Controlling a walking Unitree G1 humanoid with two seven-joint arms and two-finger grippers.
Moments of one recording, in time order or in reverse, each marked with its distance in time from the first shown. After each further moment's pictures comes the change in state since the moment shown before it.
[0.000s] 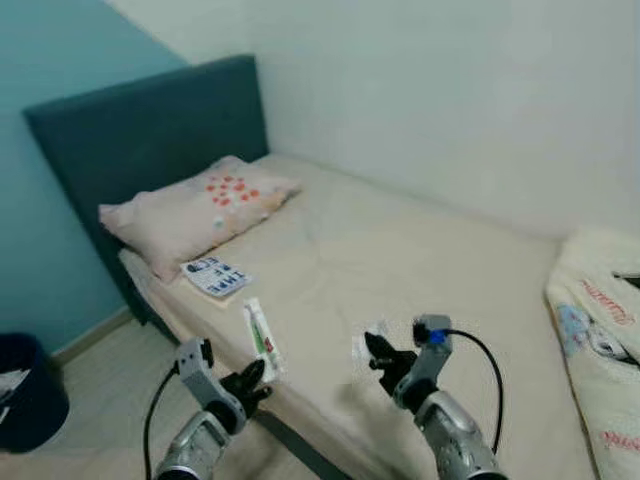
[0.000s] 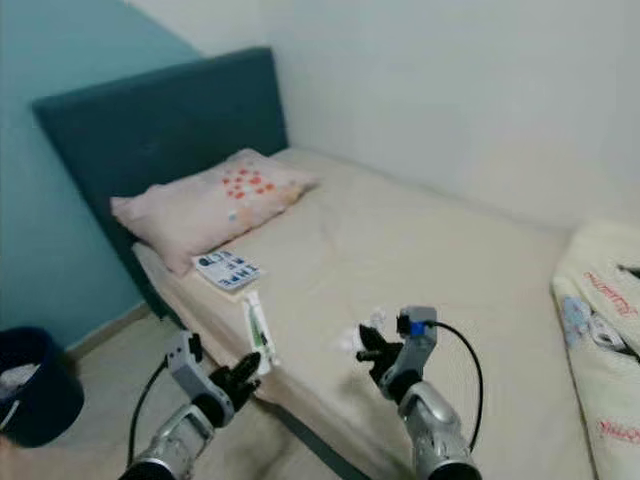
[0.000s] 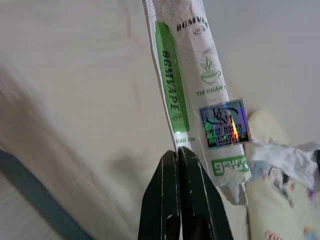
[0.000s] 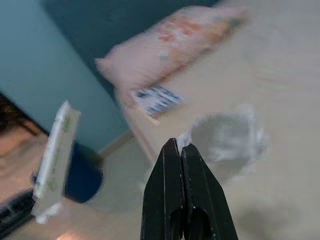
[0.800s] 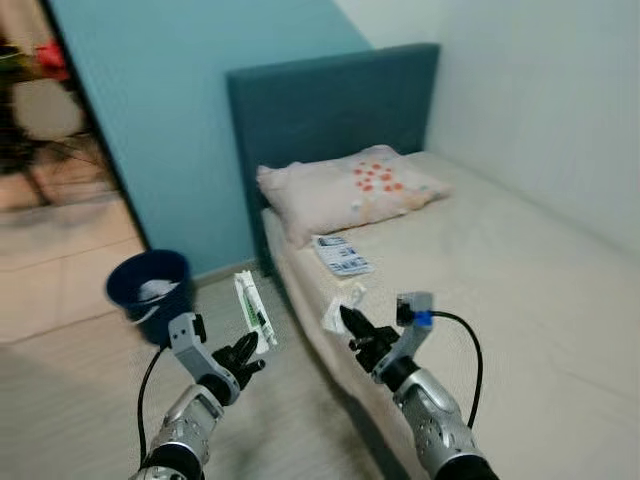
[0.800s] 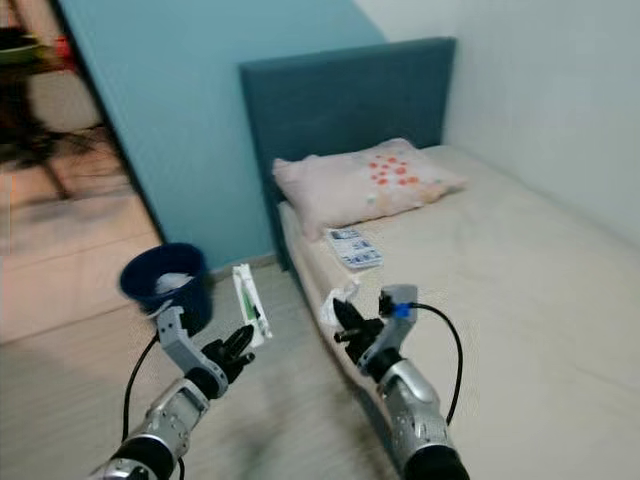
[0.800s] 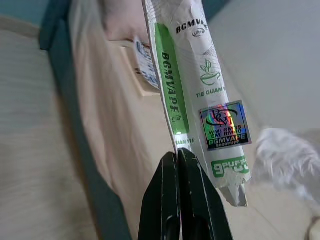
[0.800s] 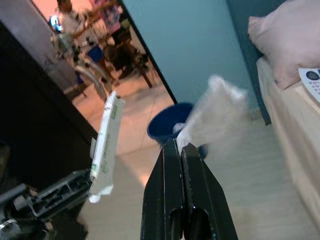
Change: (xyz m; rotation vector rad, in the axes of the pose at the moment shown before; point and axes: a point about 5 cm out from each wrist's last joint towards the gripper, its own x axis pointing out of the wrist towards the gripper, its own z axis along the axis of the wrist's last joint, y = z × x) left arm 0.011 -0.006 0.023 0.041 -0.061 -0.025; right arm 0.011 0.025 0.002 0.009 -0.035 0.137
